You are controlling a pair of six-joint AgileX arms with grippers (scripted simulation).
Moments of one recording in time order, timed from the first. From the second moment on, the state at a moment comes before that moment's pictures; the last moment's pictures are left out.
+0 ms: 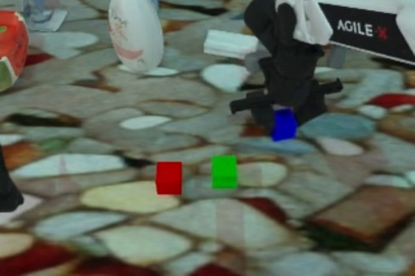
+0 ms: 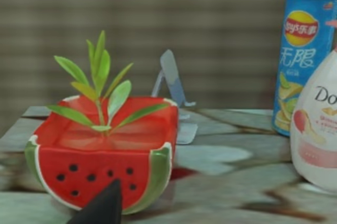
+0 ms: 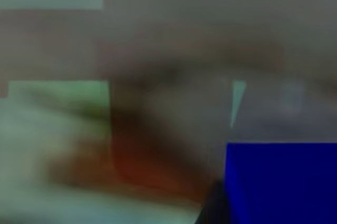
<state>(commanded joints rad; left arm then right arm) 0.02 0.00 0.00 0.00 0.00 0.00 0.48 2.41 1.86 -1.03 0.01 0.27</state>
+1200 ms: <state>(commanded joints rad) 0.02 0.00 0.00 0.00 0.00 0.00 0.49 2.34 2.05 -1.26 0.01 0.26</state>
